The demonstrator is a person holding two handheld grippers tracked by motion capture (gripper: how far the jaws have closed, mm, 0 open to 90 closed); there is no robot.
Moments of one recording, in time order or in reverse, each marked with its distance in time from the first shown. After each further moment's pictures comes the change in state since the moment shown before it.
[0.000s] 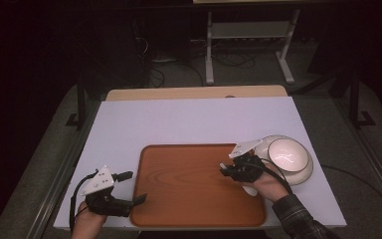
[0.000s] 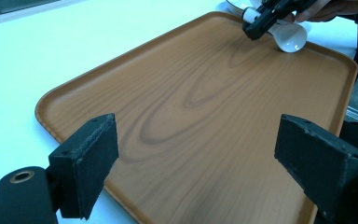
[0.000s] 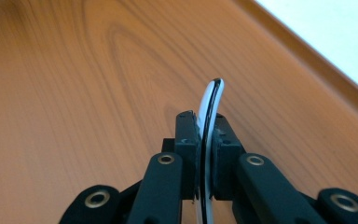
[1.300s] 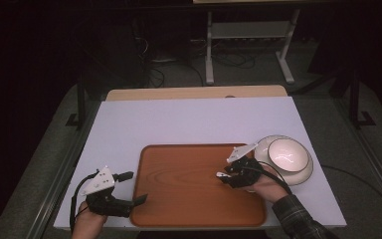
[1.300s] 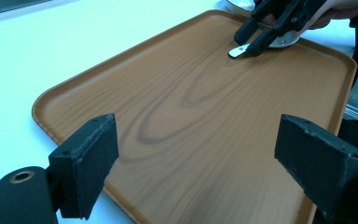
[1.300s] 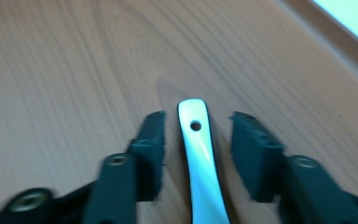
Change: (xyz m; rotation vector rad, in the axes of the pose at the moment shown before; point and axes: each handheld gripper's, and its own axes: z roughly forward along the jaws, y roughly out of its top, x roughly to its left) left arm 0.000 0.000 0.001 0.004 -0.003 0.002; right arm -0.002 -0.010 0.013 0.053 -0.015 -0.012
